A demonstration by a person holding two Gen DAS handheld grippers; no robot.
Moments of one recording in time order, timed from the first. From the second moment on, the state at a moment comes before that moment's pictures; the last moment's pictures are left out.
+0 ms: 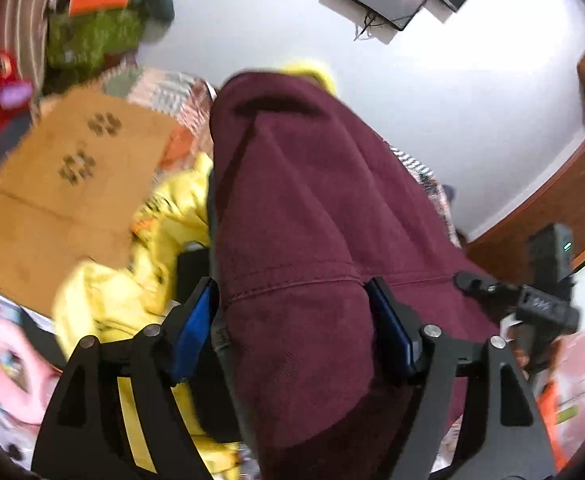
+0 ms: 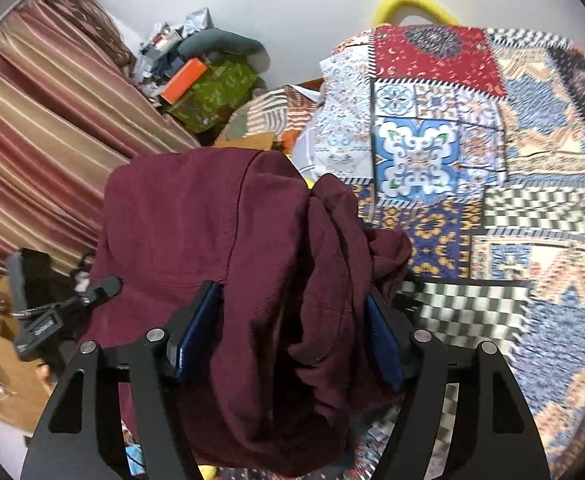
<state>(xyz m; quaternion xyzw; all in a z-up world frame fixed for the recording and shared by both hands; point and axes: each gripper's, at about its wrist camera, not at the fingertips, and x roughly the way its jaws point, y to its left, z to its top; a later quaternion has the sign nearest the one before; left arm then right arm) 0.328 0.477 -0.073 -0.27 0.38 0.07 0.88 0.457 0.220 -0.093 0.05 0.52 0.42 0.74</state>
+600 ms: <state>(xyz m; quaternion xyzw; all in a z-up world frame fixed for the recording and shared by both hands) 0.287 0.406 -0.060 -0.08 0.37 0.20 0.90 0.372 0.236 -0.059 -0.12 0.38 0.42 0.82</state>
